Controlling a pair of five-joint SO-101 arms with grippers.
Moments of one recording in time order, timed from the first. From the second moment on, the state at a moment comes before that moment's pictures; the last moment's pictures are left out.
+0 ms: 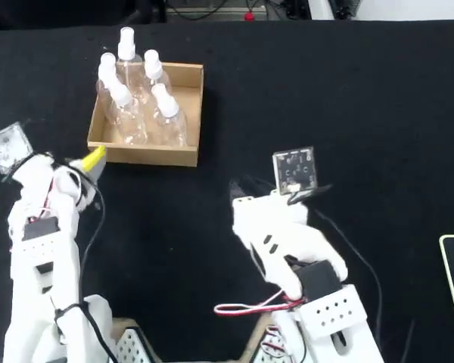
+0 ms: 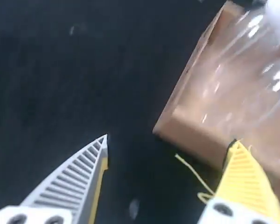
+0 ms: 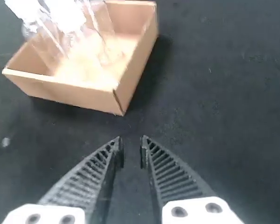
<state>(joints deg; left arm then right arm) -23.5 -44.5 68.4 24.9 11.6 -19.5 -76.9 77.5 42.1 -9.9</state>
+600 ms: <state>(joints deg) -23.9 -59.8 70.8 51.3 -3.9 -15.9 -76.9 77.2 48.7 -4.9</state>
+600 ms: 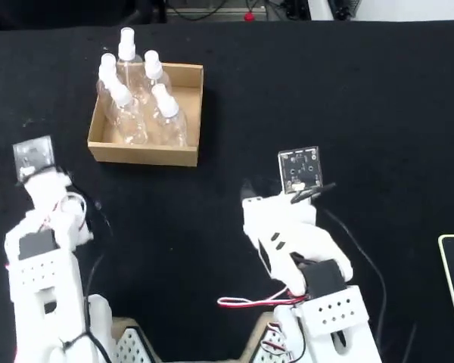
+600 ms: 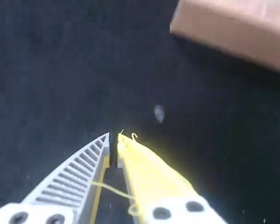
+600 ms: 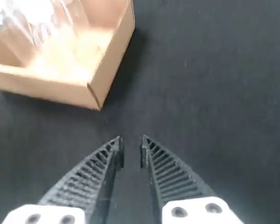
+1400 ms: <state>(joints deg) -18.0 -103.7 95.7 66.0 -7.6 -4.9 -76.9 89.1 58.6 -4.5</state>
